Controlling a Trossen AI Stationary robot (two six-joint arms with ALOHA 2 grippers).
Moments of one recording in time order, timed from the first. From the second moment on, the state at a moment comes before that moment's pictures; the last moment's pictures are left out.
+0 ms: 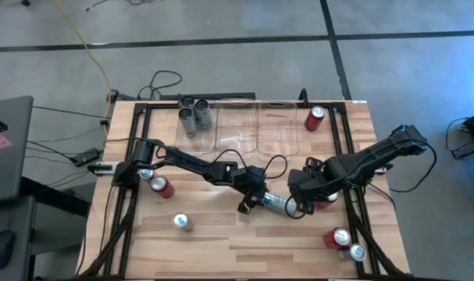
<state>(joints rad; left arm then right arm) -0.07 2.14 1.39 0.08 0.15 0.29 0.41 1.37 1.21 -1.22 0.24 0.68</state>
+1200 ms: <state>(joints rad) -0.02 1.55 1.06 0.18 0.00 0.21 0.65 1.08 0.99 -1.09 1.29 0.88</state>
